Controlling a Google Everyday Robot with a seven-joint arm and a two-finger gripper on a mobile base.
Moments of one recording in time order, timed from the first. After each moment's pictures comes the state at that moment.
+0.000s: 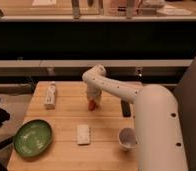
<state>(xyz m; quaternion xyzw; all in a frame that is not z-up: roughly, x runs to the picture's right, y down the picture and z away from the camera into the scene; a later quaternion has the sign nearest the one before) -0.004 0.082 0.949 -0.25 -0.17 -0.47 0.83</state>
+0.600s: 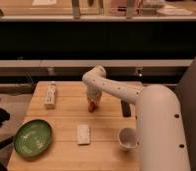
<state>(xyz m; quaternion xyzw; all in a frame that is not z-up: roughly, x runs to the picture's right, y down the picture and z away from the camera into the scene) -0.003 0.087 0.928 -0.25 -0.17 -0.48 0.82</state>
